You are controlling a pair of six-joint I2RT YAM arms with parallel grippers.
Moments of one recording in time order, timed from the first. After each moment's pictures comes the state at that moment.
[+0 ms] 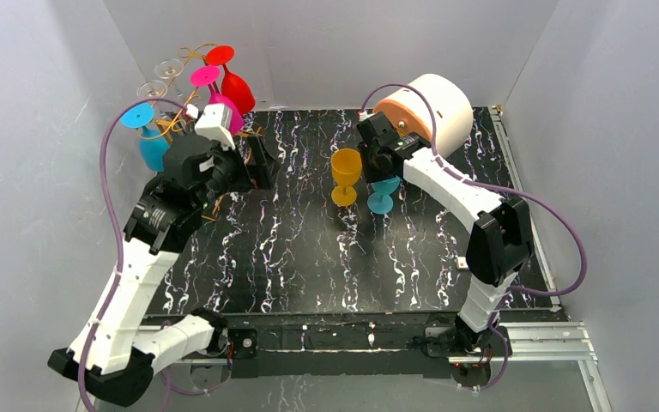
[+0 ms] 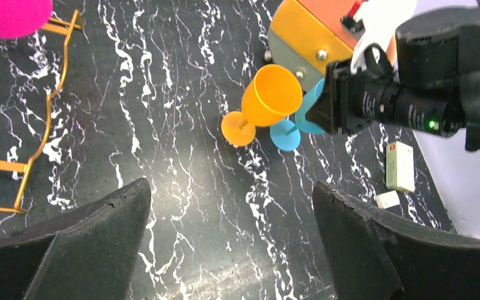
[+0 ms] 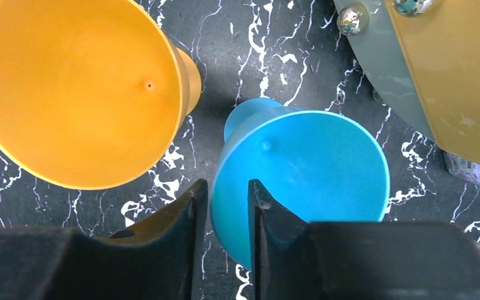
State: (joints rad) left arm -0.46 0.99 1.35 -0.72 -0.04 -0.38; right arm 0.63 1.79 1.60 -0.76 0.24 0.28
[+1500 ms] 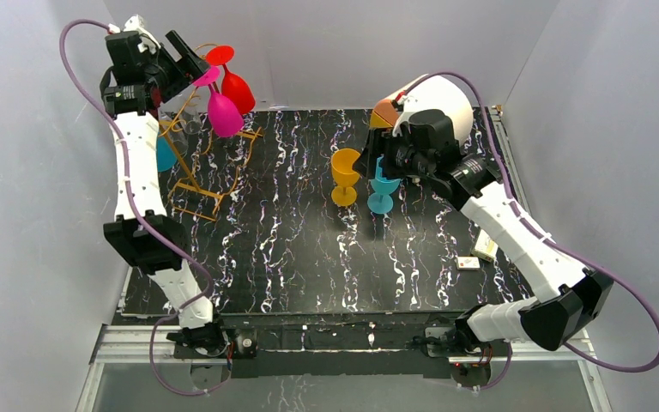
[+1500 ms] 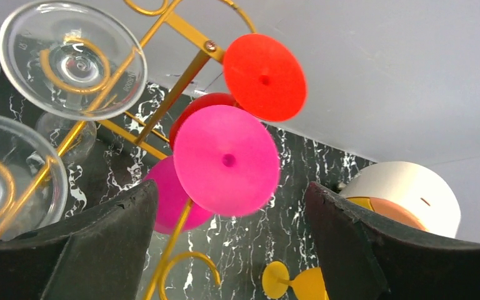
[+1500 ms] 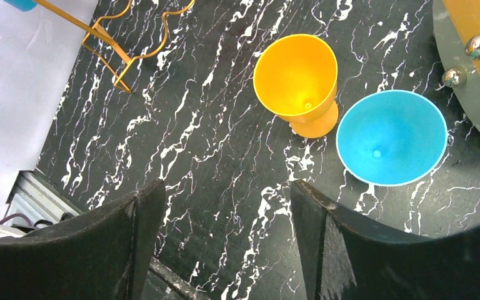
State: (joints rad) left arm 0.17 1.83 2.20 -0.72 0.30 -0.49; right arm 0.62 1.32 1.42 -0.59 -0.11 0.42
